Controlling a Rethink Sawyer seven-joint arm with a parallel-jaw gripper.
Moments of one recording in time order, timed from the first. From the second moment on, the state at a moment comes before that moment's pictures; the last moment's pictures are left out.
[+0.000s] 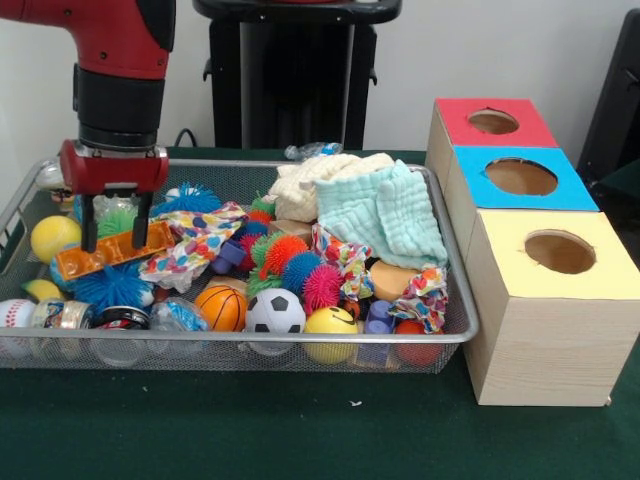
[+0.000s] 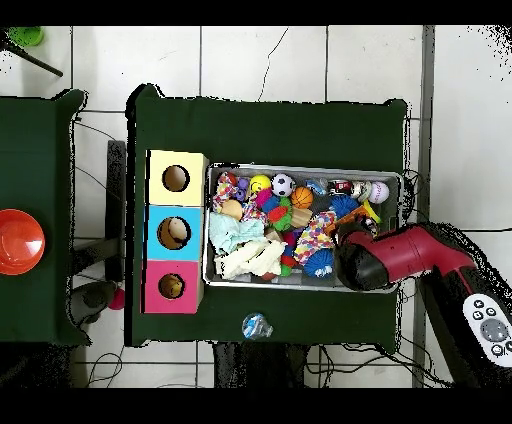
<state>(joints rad) -0.94 -0.61 0.62 1.72 -1.19 0.50 1.60</state>
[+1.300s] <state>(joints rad) -1.21 -0.36 0.71 1.70 -0.68 0.56 1.60</state>
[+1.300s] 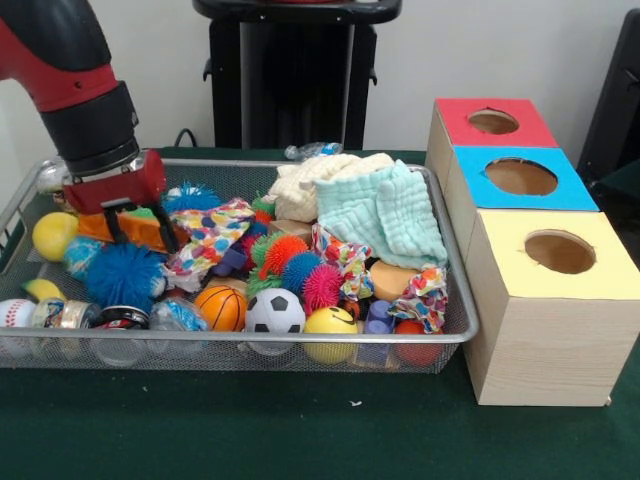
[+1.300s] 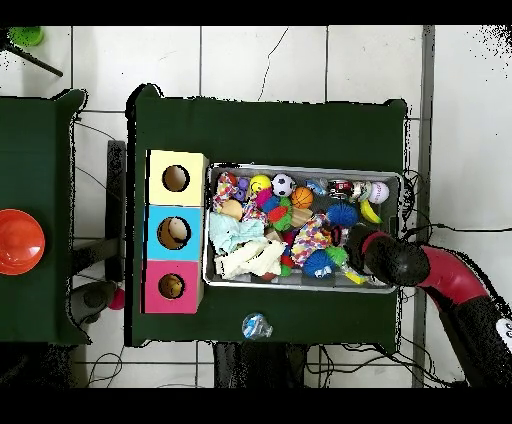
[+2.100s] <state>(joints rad) -1.30 -0.30 0.73 1.85 -0.56 0.56 1.60</state>
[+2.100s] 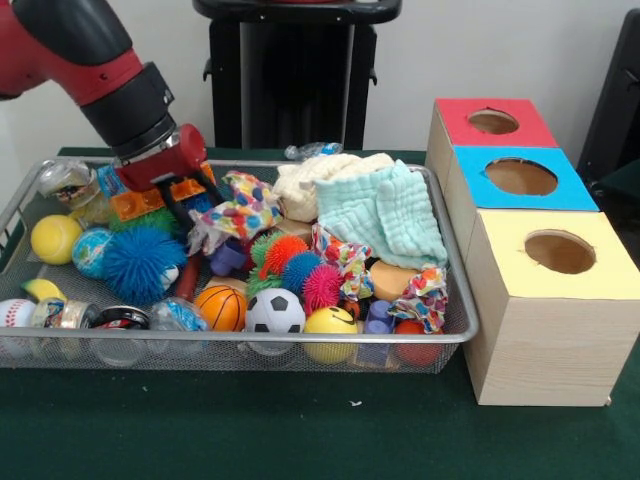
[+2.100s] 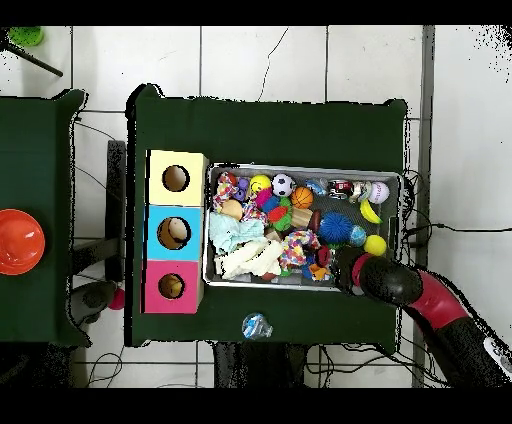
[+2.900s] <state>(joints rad) -1.31 -0.31 0.73 2.02 -0.53 0.54 1.60</state>
